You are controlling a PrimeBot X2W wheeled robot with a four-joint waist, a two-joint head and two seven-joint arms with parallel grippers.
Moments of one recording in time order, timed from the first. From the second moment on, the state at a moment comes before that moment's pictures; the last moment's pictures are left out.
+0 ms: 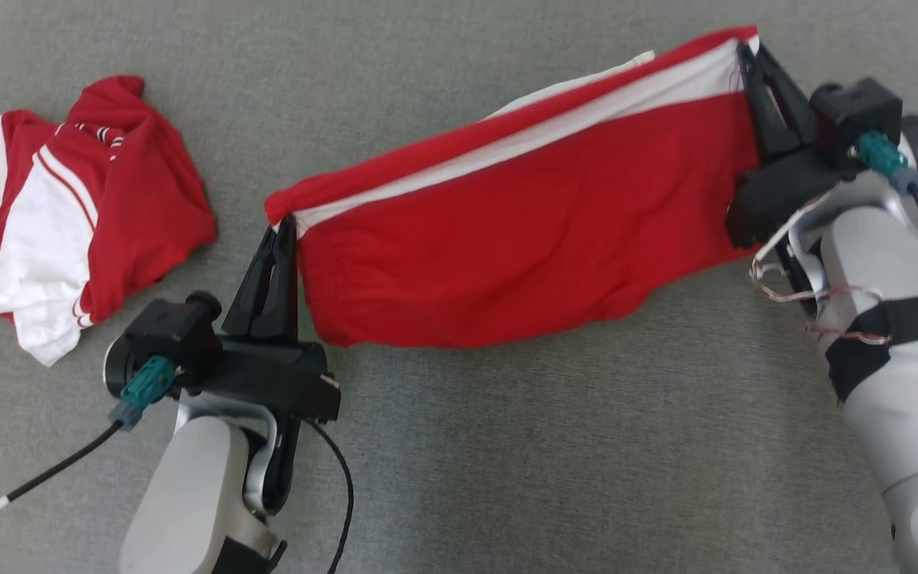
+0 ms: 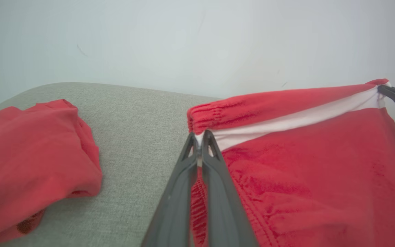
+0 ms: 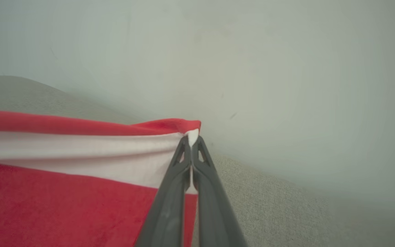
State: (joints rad) left arm -0.53 0.05 -0.16 0.41 -0.31 -0.12 -0.26; right arm -0.96 -0.30 0.22 0.82 0.04 0.13 -0.26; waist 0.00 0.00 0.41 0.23
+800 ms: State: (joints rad) left arm -0.53 0.05 -0.19 0.41 -0.34 -0.07 -0.26; right arm -0.96 -0.25 0.18 0.96 0.07 0.13 -0.26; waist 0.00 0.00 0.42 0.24
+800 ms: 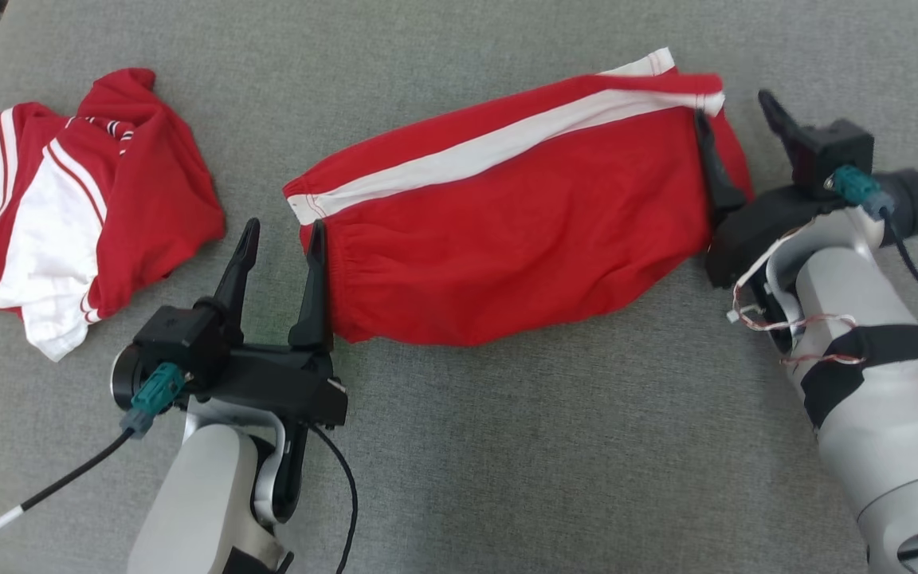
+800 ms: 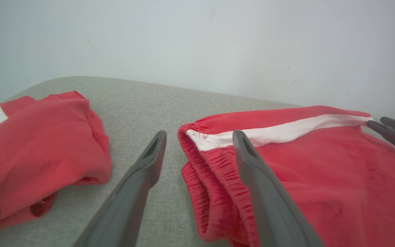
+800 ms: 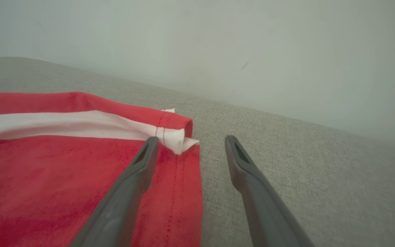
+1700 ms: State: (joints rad) left arm -0.41 0.05 -0.13 0.41 -0.31 -0.07 -0.26; right arm -0.79 -0.25 0.17 0.80 0.21 0.13 -0.26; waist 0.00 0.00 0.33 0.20
